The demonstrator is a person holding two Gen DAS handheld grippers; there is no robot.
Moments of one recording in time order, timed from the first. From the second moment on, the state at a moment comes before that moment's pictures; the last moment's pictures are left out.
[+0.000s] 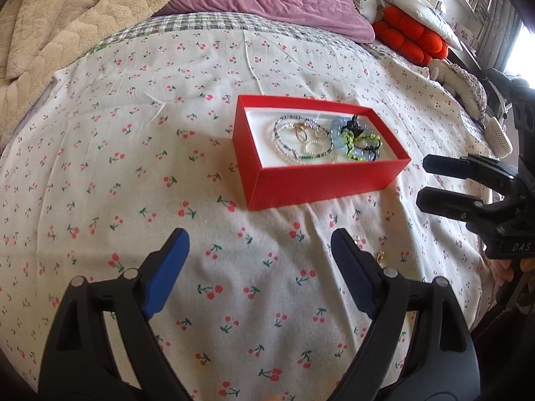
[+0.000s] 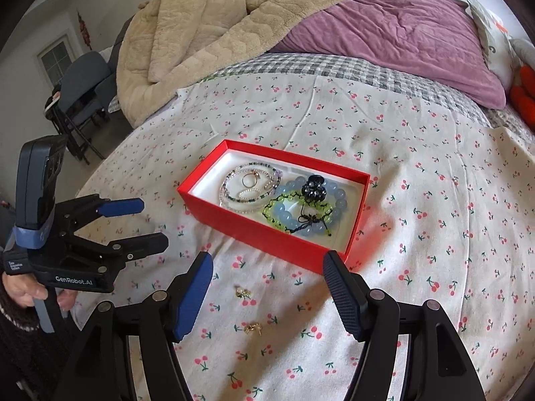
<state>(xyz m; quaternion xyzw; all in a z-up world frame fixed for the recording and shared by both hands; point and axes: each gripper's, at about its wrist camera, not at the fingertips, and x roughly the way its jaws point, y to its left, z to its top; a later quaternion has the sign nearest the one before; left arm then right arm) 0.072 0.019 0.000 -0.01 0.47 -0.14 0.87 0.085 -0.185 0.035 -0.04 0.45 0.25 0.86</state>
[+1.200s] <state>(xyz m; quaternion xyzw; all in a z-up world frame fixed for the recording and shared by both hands) 0.051 -0.032 -0.027 0.02 0.48 -0.26 0.84 0.048 -0.165 -0.047 -0.14 0.48 0.28 0.82</state>
